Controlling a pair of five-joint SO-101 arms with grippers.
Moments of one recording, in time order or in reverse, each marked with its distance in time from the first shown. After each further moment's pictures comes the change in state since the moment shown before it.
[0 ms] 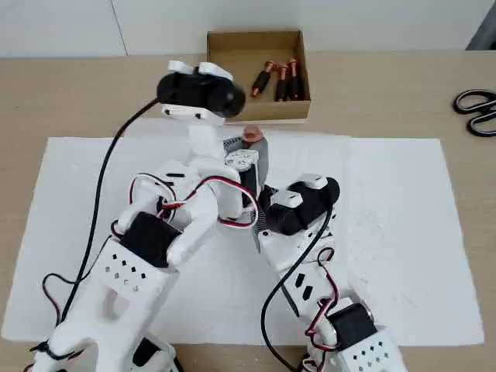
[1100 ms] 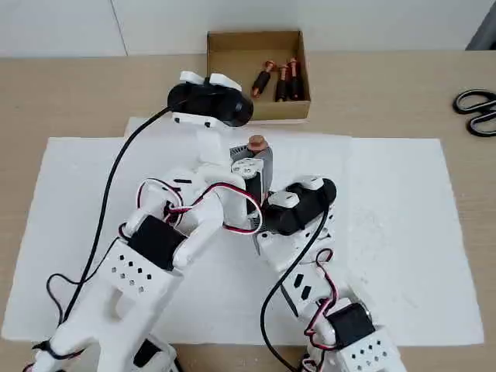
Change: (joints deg) left arm 0.9 -0.1 4.6 -3.0 0.2; right arm 0.0 -0.1 0.7 0.0 0.0
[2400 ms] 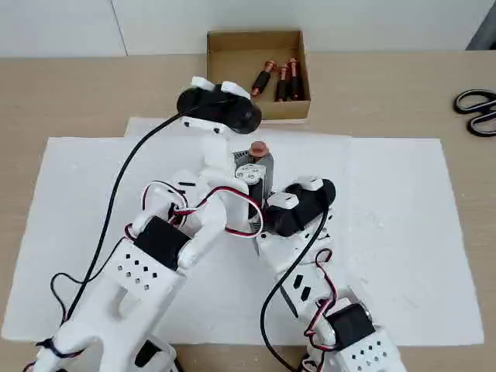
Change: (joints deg) left arm 0.0 0.0 3.4 -1.8 -3.2; right arm -0.4 -0.1 -0.1 0.0 0.0
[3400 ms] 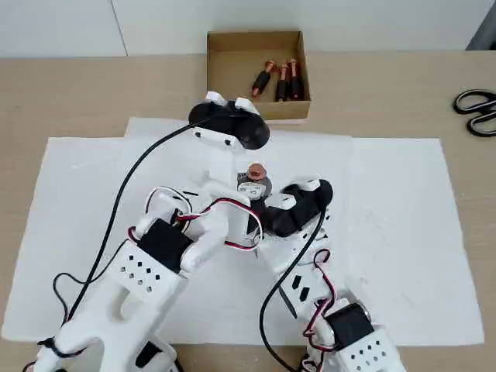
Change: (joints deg) left arm 1.1 -0.1 1.5 8.0 -2.1; right arm -0.1 0.1 0.1 0.0 0.0
